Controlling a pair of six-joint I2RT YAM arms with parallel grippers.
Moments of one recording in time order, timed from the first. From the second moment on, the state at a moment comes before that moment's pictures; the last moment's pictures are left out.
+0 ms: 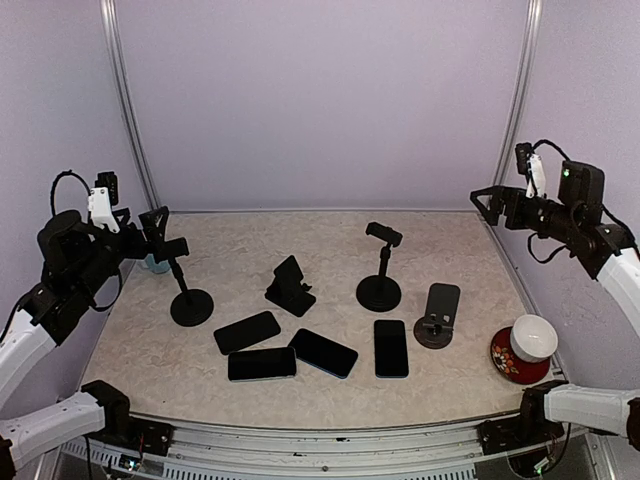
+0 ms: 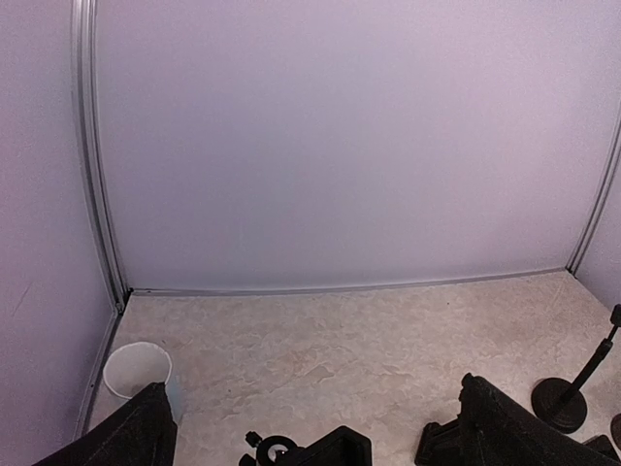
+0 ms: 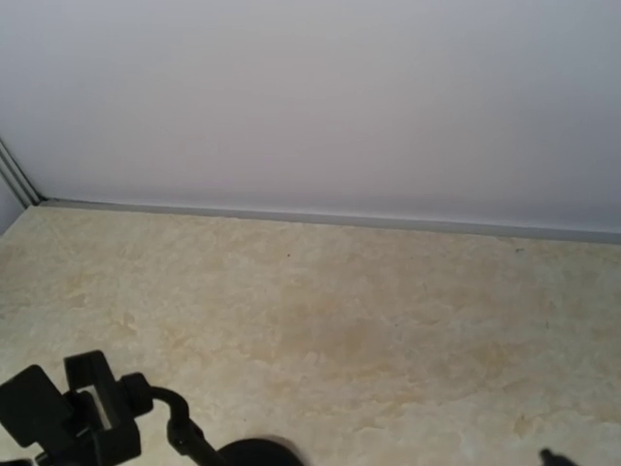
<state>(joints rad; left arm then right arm) -0.34 0.68 0.68 -0.03 -0.17 -0.10 0.12 0.96 1.04 -0.34 -0.31 0.14</state>
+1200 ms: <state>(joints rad) -0.14 0.98 1.07 -0.02 0.01 -0.17 0.15 1.05 0.95 -0.26 -0.32 0.21</state>
